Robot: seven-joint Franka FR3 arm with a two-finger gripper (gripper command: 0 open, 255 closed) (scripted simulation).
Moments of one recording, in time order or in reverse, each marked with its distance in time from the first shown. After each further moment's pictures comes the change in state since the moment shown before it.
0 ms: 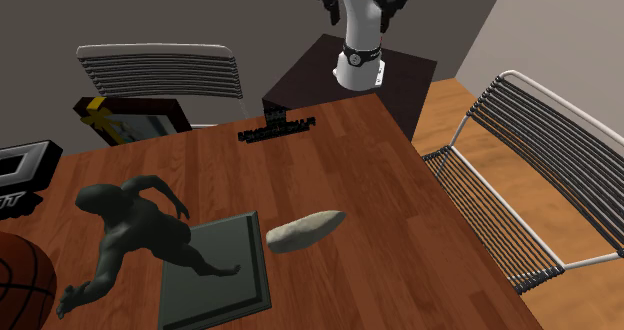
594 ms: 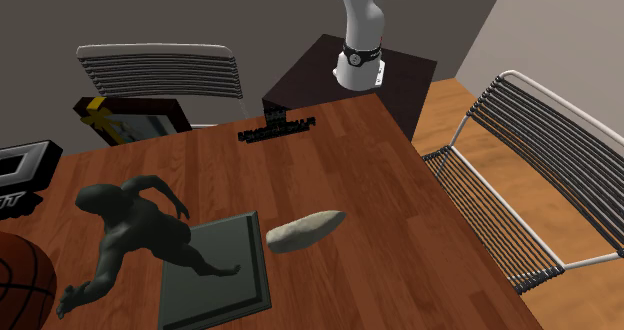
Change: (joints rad) arm 0.005 -0.174 -0.137 0.012 -0.067 -0.224 -0.216
